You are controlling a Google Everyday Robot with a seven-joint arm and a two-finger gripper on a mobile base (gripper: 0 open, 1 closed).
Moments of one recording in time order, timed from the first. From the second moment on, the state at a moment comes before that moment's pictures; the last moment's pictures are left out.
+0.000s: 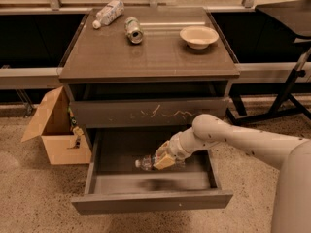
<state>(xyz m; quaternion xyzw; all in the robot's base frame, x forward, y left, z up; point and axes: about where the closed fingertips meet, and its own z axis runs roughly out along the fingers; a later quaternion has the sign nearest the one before) 0.592 -0.033 0.500 -0.59 0.73 0.23 0.26</state>
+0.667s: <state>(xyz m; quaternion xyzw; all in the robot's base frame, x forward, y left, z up) 0.616 -0.033 0.469 -0.61 0.71 0.22 0.29</state>
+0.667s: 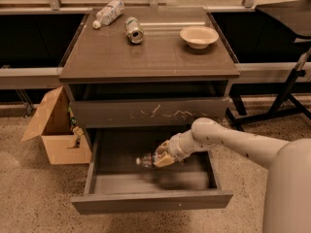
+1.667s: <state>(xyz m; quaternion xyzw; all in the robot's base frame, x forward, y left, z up) 0.630 -0.046 0.452 -0.60 0.71 0.22 0.29</state>
